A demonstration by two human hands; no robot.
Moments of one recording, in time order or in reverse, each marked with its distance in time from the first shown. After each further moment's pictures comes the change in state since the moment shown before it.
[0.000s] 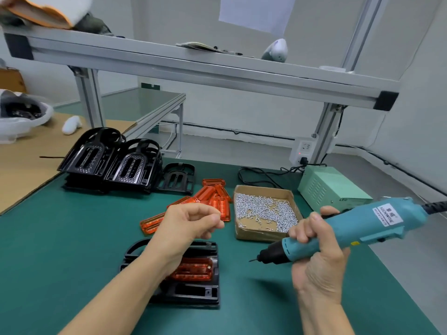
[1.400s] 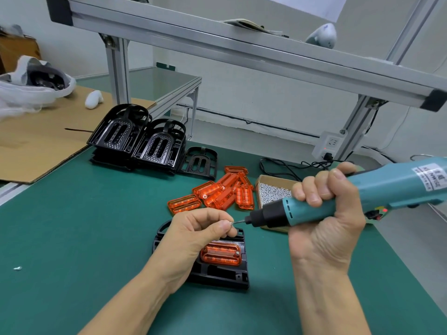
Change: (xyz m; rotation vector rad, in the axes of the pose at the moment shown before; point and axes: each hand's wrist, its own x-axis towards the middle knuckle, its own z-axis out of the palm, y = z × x) left_hand -0.048 -0.013 -0.032 -0.269 -0.071 0.050; right_hand -0.026 0.002 0.088 0.250 -0.213 0.058
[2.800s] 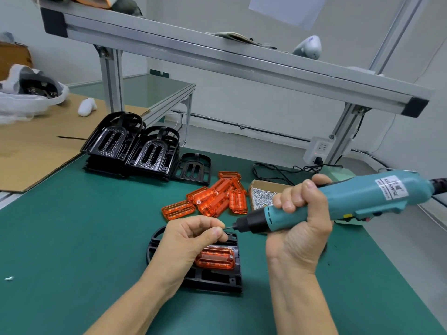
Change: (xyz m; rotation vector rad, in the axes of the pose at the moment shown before) left_hand 0.002 -0.008 0.001 0.119 0.092 0.048; right_hand -0.005 0.017 -0.001 -0.045 0.132 -0.062
